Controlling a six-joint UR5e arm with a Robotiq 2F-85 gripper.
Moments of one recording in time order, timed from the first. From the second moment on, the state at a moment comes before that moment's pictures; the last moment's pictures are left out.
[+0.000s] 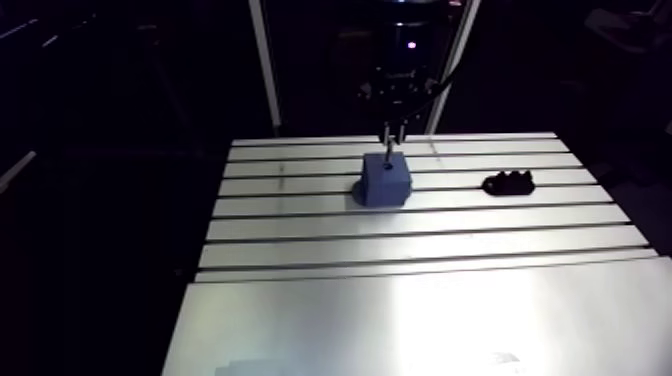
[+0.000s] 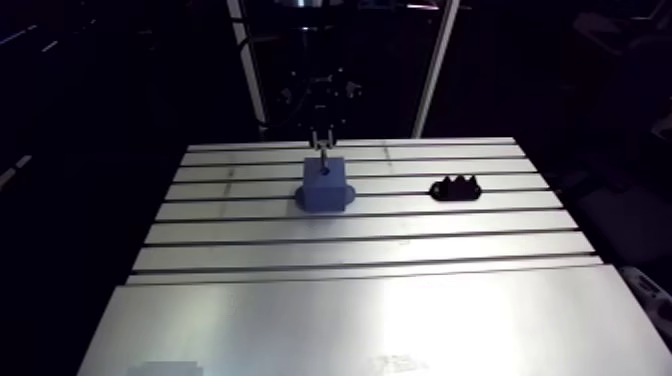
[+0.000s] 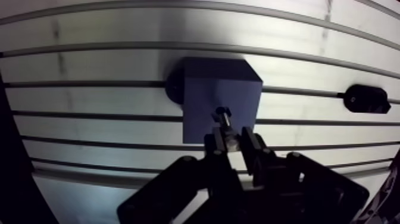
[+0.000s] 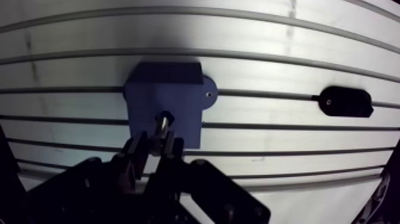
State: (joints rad) arm -0.07 -1.18 1.62 -1.86 -1.62 -1.71
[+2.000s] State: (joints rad) arm -0.08 -1.16 1.63 -1.87 -1.62 -1.72
